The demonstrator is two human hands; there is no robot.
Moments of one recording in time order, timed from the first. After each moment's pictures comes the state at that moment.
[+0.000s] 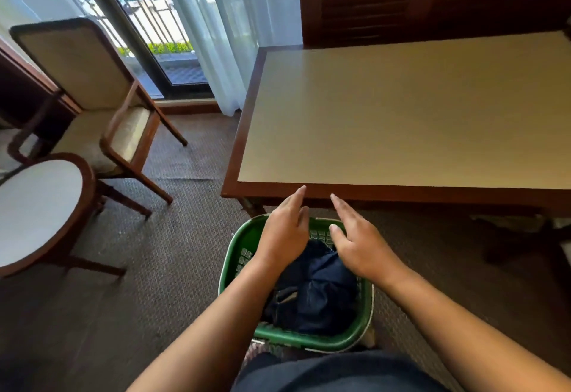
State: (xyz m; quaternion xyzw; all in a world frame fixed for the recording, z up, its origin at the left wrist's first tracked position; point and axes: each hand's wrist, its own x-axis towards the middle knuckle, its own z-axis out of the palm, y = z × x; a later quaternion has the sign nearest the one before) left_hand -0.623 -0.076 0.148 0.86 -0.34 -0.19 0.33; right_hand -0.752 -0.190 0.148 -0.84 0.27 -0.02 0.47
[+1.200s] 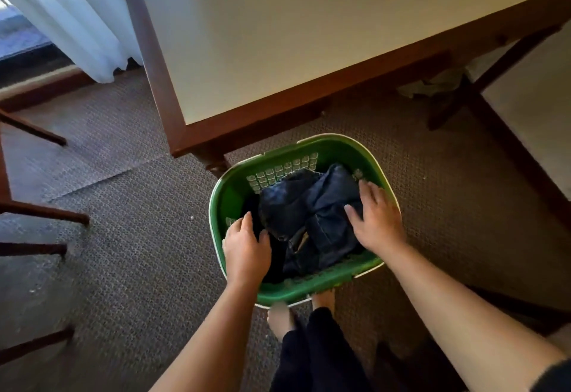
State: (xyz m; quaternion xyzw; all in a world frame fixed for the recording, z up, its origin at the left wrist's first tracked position) left_hand -0.533 0.079 -0.091 0.88 -0.35 -0.28 0.15; right_hand -0.762 -0.058 -0.094 -0.77 0.59 0.04 0.22
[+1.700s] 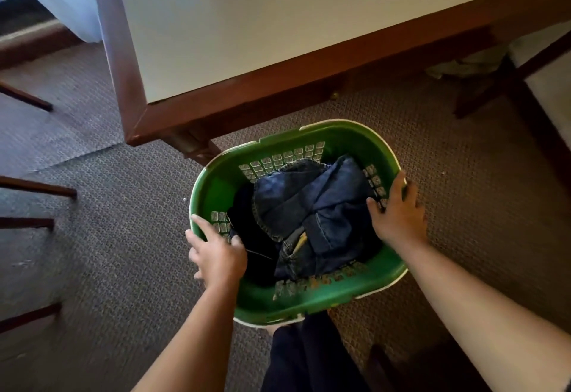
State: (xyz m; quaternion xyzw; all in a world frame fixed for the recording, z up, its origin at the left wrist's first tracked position) left_hand -0.519 0.064 -0.164 0.95 -0.09 -0.30 0.09; right_hand -0.781 -0.116 -0.171 -0.67 0.69 0.11 0.26
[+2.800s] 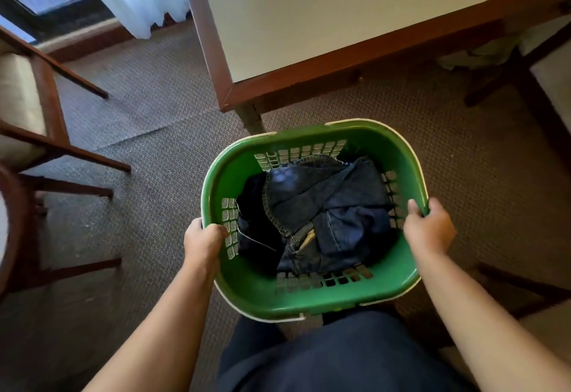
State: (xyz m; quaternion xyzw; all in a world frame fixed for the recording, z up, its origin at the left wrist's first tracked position) left_hand -0.452 0.201 -0.031 0.87 0.07 -0.36 0.34; right_hand -0.791 0.020 -0.048 -0.49 0.81 -0.09 0.31
